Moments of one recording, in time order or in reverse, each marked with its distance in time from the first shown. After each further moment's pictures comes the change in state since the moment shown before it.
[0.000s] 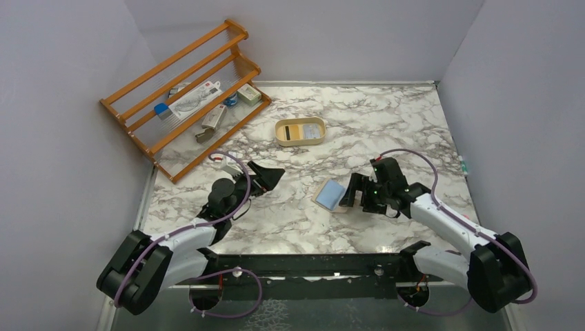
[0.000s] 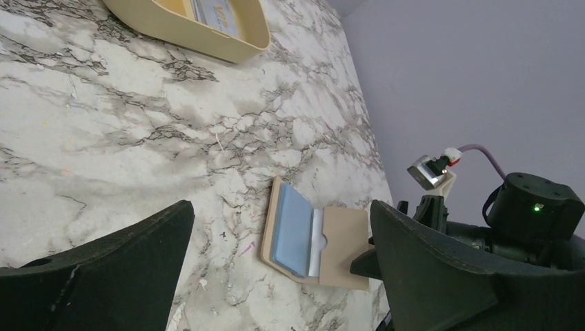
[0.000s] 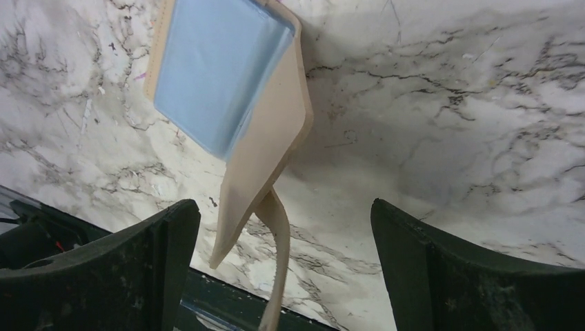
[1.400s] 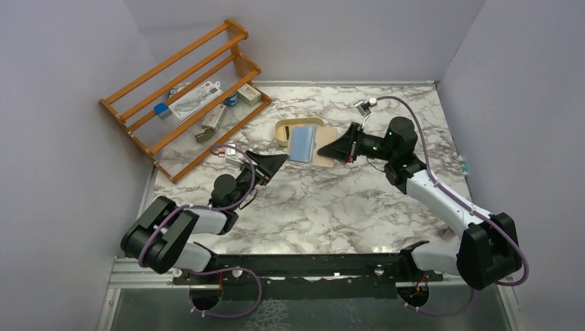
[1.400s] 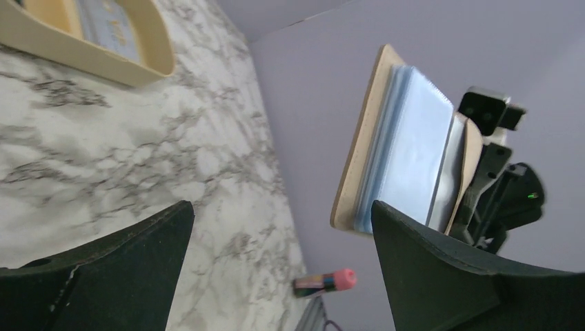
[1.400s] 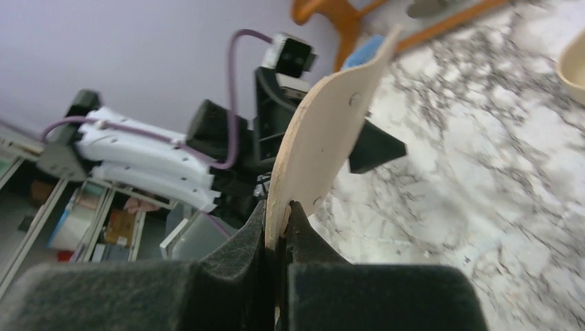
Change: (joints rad) left arm 0.014 0.245 0.050 0.351 0.065 -0.235; right arm -0.043 0.166 0.233 0.816 -0.662 0.144
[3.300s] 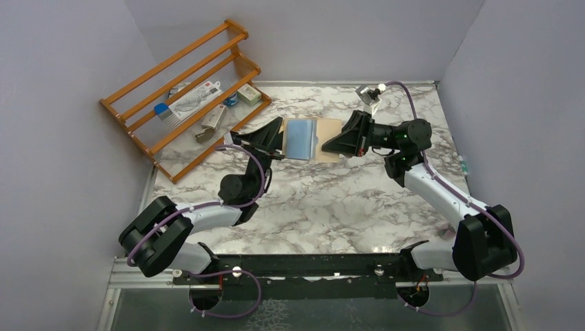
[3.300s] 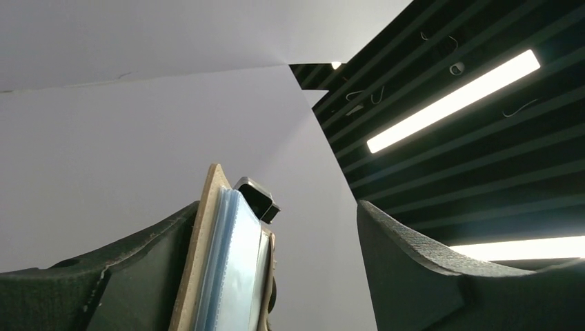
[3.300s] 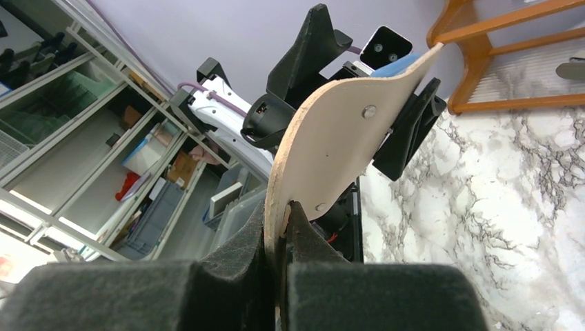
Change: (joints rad) left arm -0.264 0.040 0.275 0.348 -0.468 -0.428; right arm -0.022 0.062 0.075 0.594 -0.285 0.418
